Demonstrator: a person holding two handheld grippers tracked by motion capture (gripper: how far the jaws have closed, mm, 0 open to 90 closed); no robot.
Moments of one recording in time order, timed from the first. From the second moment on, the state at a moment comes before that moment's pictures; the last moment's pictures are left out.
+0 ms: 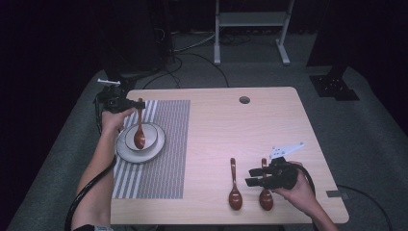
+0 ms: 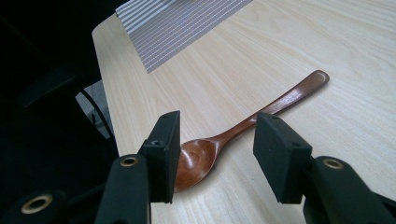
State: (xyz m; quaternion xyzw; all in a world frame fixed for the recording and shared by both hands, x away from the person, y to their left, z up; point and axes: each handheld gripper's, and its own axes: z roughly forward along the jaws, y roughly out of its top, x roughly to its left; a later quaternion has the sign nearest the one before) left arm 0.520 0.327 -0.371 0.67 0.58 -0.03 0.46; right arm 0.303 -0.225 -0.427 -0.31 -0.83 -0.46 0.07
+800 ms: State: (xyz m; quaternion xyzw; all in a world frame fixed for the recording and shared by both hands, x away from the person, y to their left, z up) left arm 0.511 0.349 -0.391 0.64 0.61 -0.03 0.46; right arm 0.301 -0.232 -0.426 -0.31 -0.83 -0.46 0.06
